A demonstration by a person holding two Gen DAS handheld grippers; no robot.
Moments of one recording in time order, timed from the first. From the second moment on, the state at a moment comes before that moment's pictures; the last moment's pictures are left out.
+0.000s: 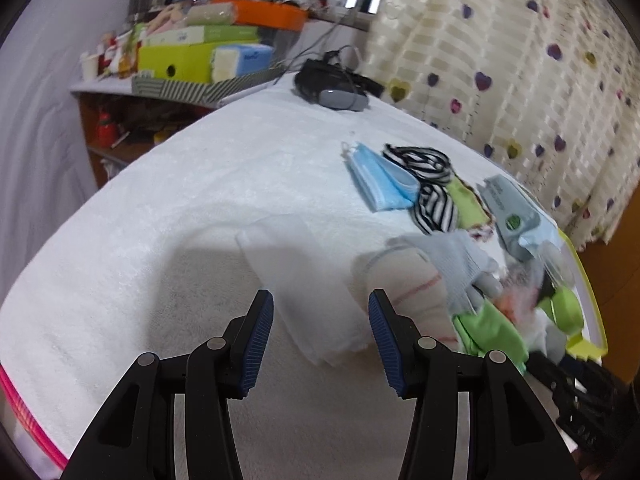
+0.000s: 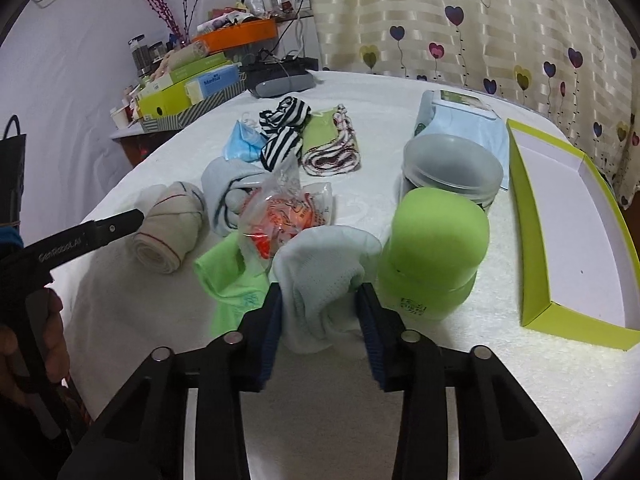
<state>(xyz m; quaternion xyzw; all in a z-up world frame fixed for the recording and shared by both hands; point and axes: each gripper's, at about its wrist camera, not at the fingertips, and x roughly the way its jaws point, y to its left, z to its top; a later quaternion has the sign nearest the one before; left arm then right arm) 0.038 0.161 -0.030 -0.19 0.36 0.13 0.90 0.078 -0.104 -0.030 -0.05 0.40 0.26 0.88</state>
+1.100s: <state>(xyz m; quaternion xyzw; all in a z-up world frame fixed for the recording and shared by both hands) 0.015 0.134 0.013 -0.15 0.31 0.13 0.93 0.049 -0.126 0.009 -0.04 0.32 0.30 0.90</state>
